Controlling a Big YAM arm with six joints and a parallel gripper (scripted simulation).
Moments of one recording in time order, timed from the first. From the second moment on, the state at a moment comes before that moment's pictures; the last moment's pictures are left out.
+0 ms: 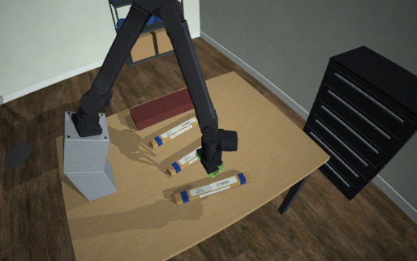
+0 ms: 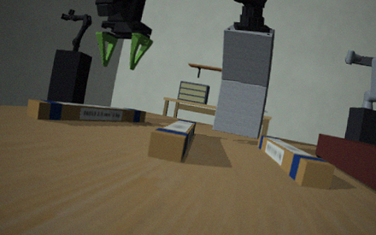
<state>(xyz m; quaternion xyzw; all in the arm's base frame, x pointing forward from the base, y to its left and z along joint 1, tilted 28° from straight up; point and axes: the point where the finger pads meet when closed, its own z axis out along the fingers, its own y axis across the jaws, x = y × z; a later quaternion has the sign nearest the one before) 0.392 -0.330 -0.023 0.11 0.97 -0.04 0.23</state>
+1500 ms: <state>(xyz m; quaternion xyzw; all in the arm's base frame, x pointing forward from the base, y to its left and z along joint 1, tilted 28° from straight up) 0.453 -0.164 -0.008 0.00 0.97 -0.06 0.23</state>
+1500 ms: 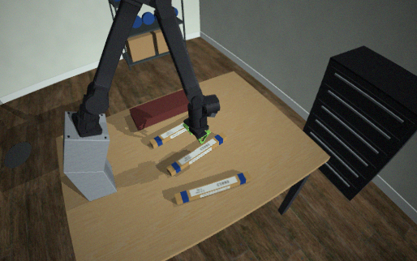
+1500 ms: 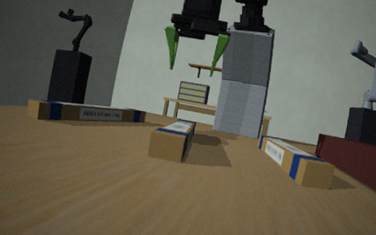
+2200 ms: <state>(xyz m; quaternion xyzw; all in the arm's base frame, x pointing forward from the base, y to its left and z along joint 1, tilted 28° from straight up) 0.476 -0.172 -0.056 0.00 0.97 -0.06 0.23</state>
